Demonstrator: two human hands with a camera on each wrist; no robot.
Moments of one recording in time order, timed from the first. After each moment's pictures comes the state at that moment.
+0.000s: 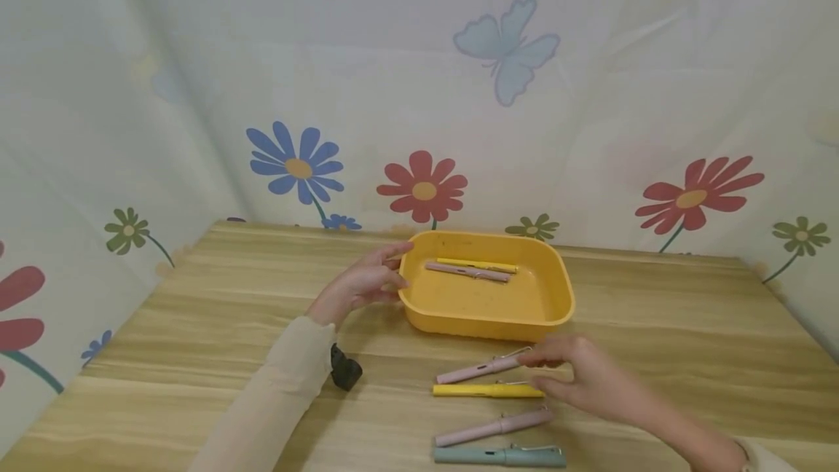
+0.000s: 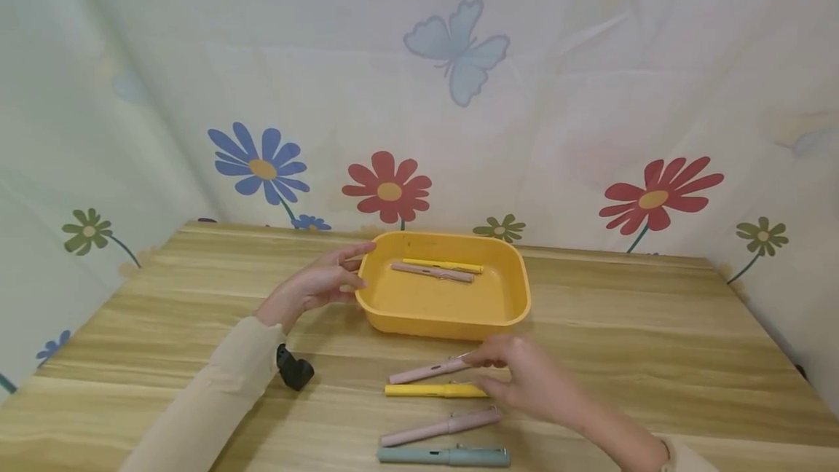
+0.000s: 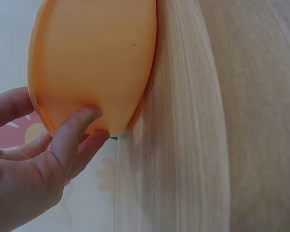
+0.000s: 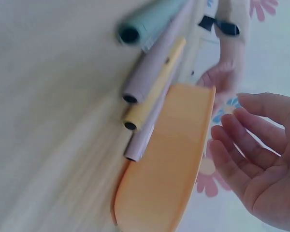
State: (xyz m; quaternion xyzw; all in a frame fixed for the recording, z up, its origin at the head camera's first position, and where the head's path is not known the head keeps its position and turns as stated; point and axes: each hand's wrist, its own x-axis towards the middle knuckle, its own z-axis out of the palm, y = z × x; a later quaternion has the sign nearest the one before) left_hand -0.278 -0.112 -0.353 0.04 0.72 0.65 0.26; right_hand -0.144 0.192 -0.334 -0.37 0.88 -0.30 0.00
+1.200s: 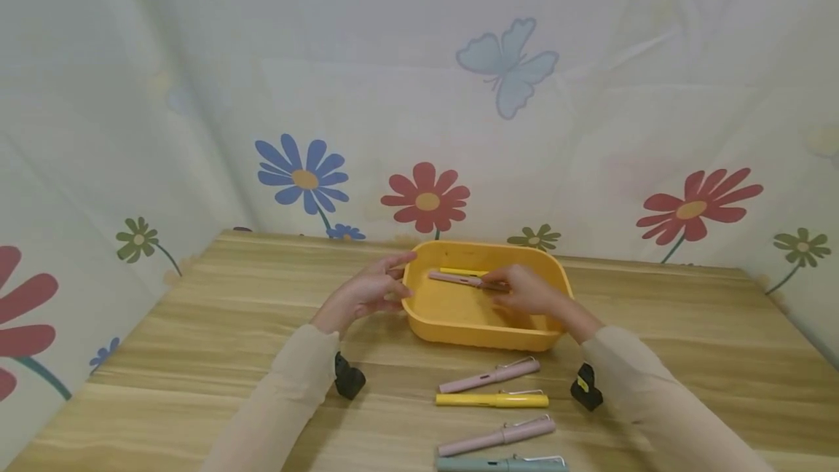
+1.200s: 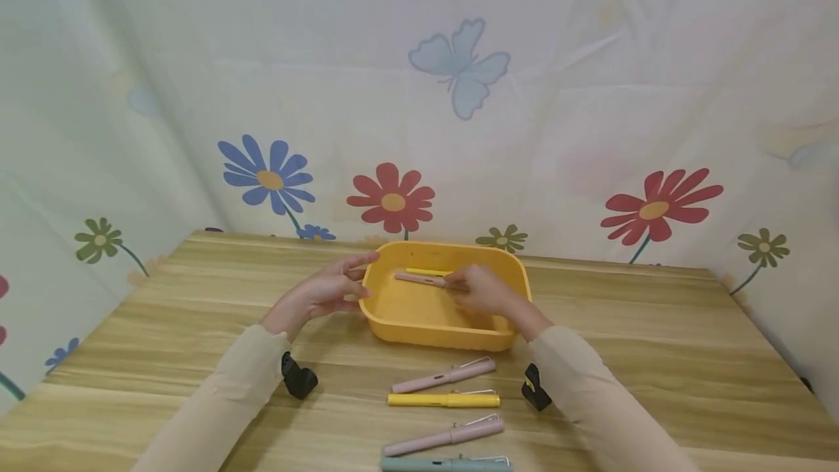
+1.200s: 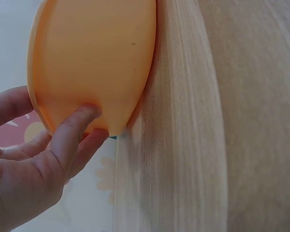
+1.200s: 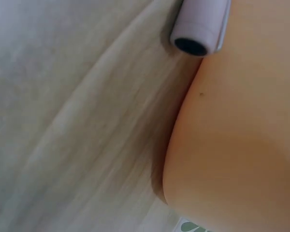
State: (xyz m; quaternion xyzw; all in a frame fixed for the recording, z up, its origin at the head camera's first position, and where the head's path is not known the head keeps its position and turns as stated) left_hand -0.276 -0.113 -0.355 0.04 0.71 0.66 0.25; right_hand -0.287 0.163 -0.364 -0.36 0.90 -0.23 0.02
